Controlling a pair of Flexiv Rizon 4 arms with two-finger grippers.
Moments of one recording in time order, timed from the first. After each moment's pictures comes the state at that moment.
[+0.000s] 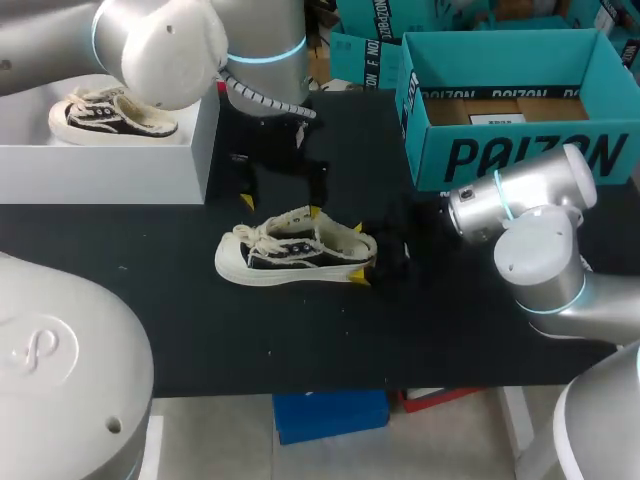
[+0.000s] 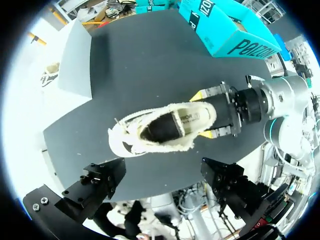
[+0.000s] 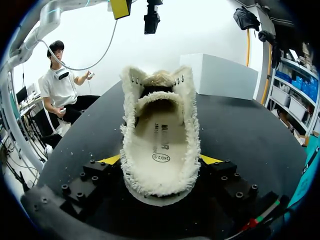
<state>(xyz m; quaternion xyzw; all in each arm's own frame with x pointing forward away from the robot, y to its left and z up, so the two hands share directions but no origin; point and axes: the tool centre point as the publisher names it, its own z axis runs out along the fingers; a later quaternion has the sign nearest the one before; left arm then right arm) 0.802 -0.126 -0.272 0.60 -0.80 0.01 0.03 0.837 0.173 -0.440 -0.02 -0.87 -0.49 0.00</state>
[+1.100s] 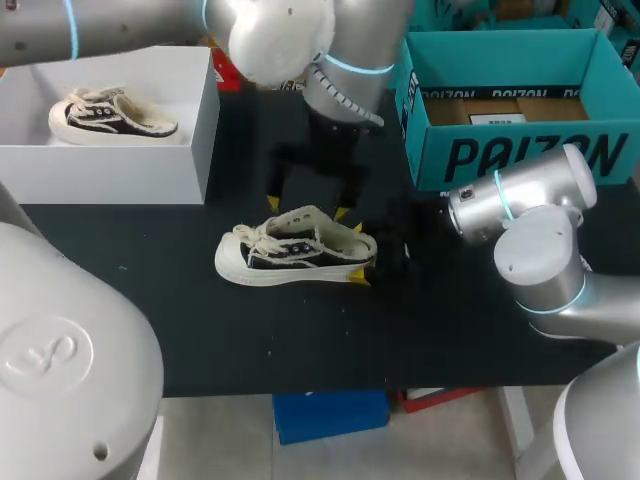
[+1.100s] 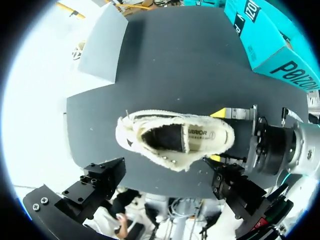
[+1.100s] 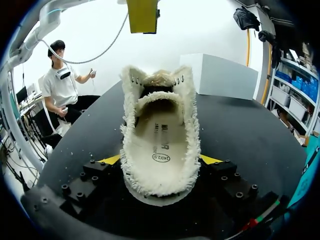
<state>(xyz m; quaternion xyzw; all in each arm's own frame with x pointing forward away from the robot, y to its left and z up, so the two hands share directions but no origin) 0.817 -0.158 -0.292 0.71 -0.69 -0.12 -0.07 0.837 0.173 -0.440 -0.02 -0.87 -0.49 0.00</state>
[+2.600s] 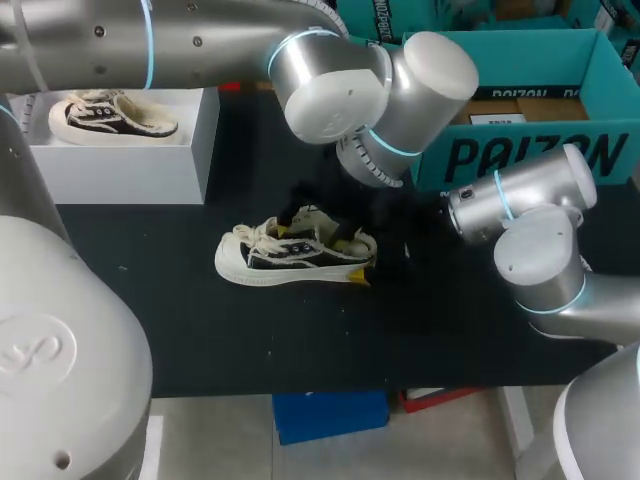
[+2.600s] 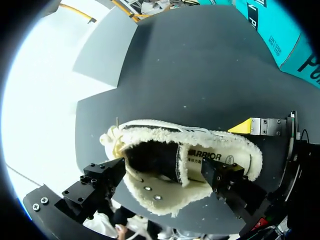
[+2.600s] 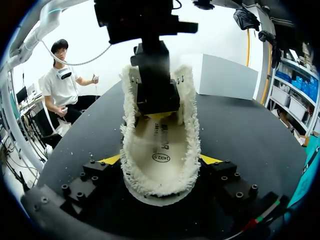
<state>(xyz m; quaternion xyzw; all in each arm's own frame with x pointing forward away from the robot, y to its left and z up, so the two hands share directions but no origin) 0.827 -0.155 -0.368 0.71 -0.67 -0.14 -0.18 0.837 0.173 -0.440 -0.02 -0.87 -0.49 0.00</state>
